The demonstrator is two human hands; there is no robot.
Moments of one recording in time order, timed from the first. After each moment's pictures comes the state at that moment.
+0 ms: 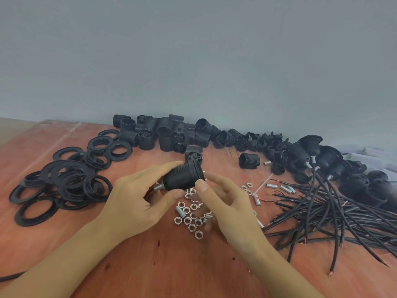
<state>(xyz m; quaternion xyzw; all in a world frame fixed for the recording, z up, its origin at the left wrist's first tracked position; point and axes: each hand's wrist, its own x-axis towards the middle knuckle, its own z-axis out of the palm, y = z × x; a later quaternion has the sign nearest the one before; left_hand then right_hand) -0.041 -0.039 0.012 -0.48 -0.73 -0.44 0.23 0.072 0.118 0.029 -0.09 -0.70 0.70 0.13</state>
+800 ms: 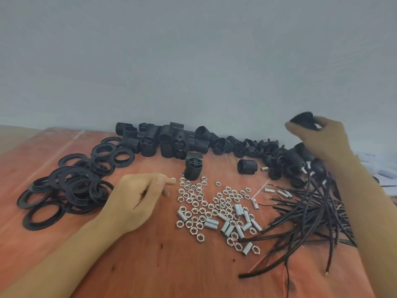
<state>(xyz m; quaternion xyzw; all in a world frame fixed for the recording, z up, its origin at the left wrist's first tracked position) -0.058 -0.046 0.006 -0.46 -0.72 -0.48 0.19 0.050 0.301 0.121 -0.33 -0.80 0.37 0.35</state>
